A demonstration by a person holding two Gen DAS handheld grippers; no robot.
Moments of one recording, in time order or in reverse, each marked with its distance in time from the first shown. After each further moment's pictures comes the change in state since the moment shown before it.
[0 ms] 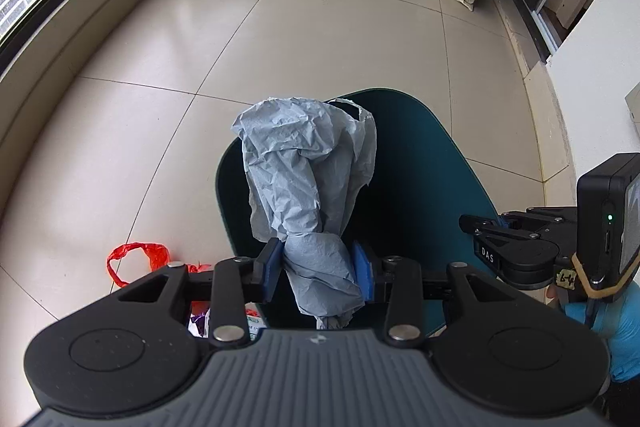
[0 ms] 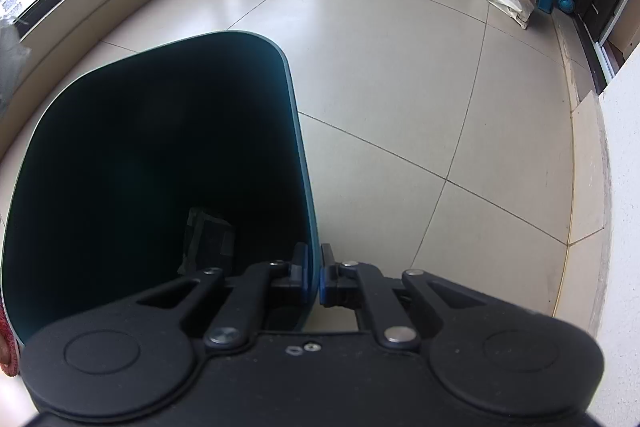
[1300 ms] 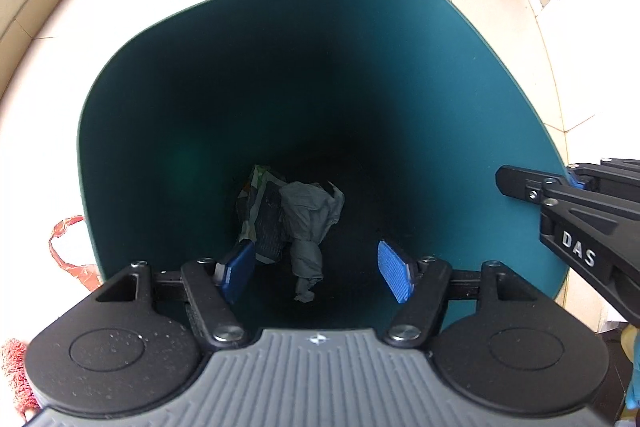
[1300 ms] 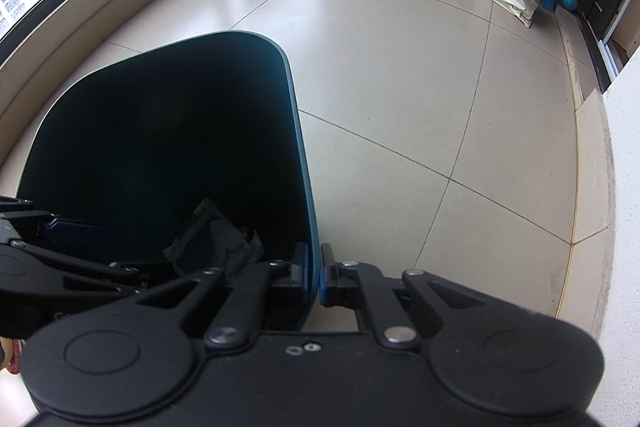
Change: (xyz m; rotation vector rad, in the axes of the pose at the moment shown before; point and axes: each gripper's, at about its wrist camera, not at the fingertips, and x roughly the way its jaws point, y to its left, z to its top) left arm 0.097 -0.018 -0.028 0.014 0.157 -0.026; right arm 0.000 -0.004 -0.002 -0.002 0.004 0.014
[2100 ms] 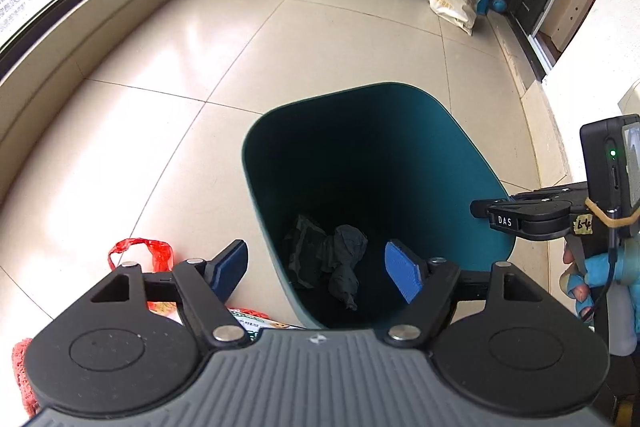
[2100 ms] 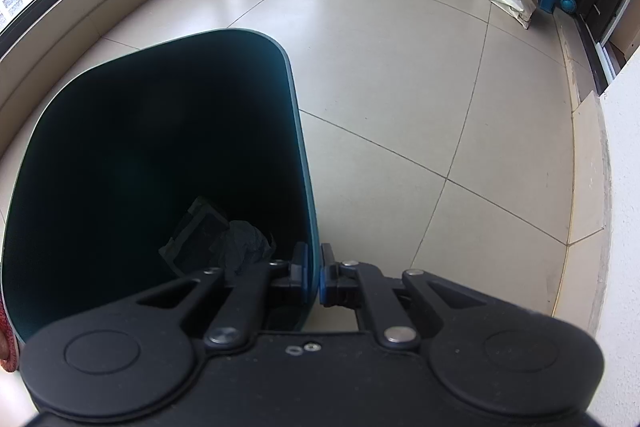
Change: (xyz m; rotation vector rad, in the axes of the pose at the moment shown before) left arm -0.121 0.043 -0.043 -0.056 -0.266 0.001; right arm 0.000 0.004 0.001 -0.005 0.003 -0.014
